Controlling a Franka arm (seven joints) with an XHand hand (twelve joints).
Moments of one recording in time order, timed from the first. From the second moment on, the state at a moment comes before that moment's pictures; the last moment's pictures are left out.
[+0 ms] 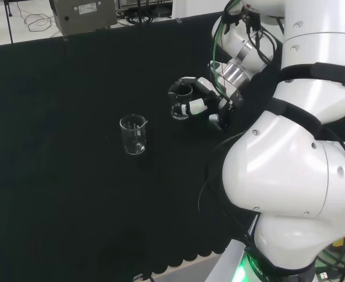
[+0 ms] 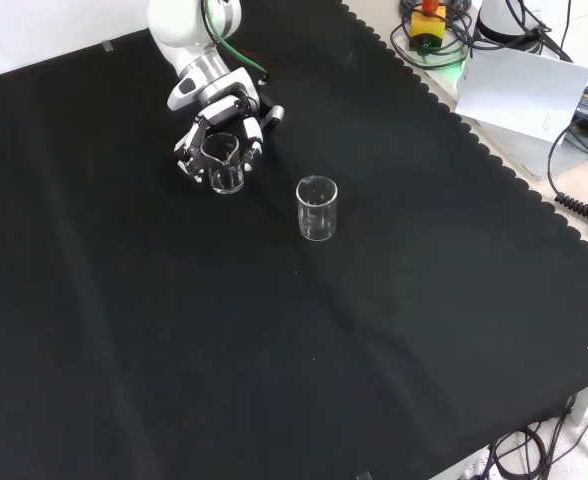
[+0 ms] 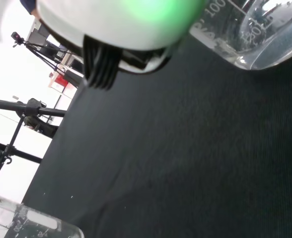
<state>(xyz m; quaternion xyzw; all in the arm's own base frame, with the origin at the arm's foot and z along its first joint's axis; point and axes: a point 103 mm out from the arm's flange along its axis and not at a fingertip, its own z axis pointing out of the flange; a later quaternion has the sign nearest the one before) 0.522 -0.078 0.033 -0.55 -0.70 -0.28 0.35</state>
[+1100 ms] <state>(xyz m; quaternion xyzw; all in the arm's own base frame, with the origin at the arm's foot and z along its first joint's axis) 0.503 -0.090 0.125 -0.58 -0.74 -0.25 0.23</state>
